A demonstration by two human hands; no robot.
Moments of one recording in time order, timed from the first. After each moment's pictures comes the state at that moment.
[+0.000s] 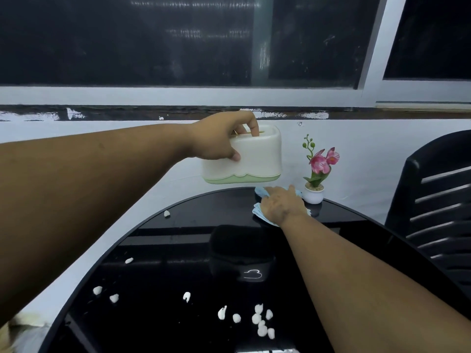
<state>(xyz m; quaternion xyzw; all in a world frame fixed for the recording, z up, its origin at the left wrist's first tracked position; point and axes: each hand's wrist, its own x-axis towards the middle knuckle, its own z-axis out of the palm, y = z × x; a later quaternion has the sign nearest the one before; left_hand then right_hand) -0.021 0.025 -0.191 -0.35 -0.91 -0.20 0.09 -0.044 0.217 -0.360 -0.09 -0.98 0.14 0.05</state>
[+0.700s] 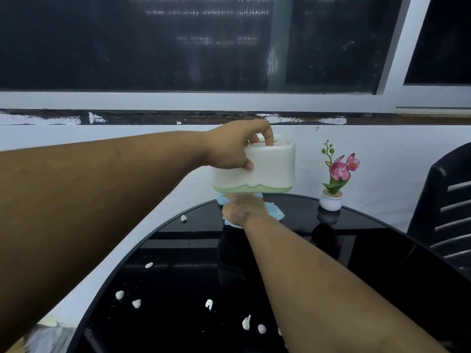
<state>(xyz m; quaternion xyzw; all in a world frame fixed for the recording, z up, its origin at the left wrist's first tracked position) -0.015 0.008 -0.194 -0.36 -0.91 -0.19 0.09 -0.065 0.099 -0.351 0.03 -0.99 0.13 0.00</state>
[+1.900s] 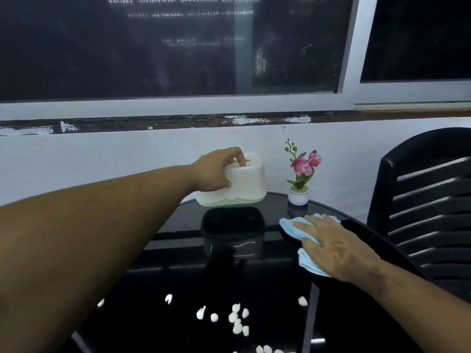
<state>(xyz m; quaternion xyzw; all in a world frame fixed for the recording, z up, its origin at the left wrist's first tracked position) -0.035 0.056 -0.249 -0.30 -0.92 -0.23 0.06 0.092 0.327 -0.374 0.06 -0.99 0.11 0.07</state>
